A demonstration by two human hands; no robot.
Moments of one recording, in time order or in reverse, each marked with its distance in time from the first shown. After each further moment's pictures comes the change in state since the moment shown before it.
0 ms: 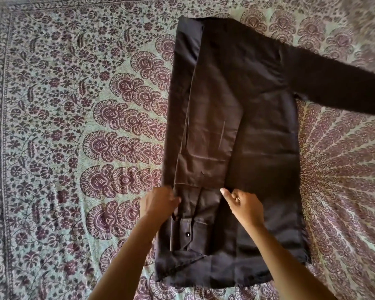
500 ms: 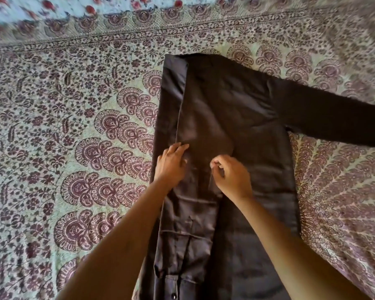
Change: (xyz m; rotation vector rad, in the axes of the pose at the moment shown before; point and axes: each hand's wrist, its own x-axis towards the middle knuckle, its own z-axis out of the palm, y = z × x) left_hand 0.151 0.094 -0.071 -0.108 0.380 0.398; right_hand 0.139 -0.066 -0.064 0.122 0.313 -0.477
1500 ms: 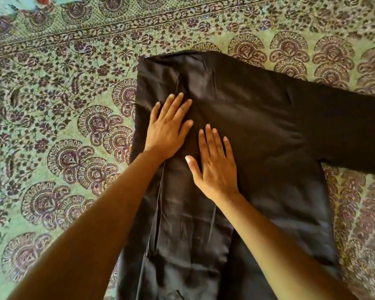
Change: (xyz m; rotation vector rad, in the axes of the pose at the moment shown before) left_hand 0.204 0.002 -0.007 0.284 0.305 0.328; right_hand 0.145 0.038 0.068 -0.397 -0.017 -0.047
